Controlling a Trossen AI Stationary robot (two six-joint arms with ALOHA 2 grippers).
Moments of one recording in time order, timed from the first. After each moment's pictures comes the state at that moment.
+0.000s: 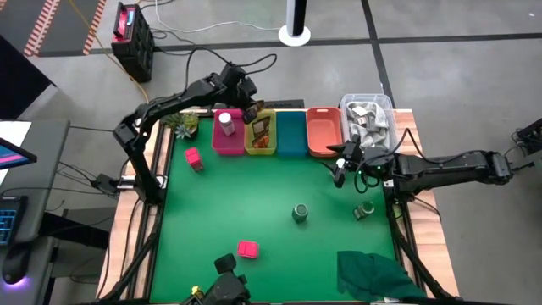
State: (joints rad) left arm 0.73 1.78 1.54 -0.51 0.08 0.31; right arm -0.07 0.76 0.40 0.05 0.40 0.09
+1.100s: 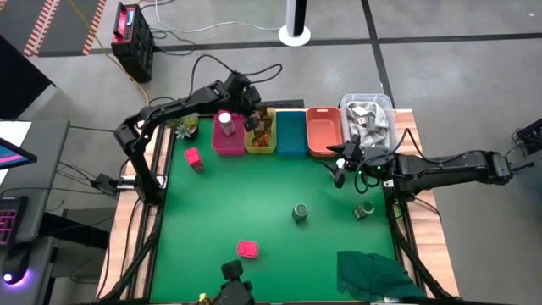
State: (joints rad) left arm 0.68 1.79 1.47 -0.43 0.04 0.36; right arm -0.07 0.76 0.40 0.05 0.39 0.10
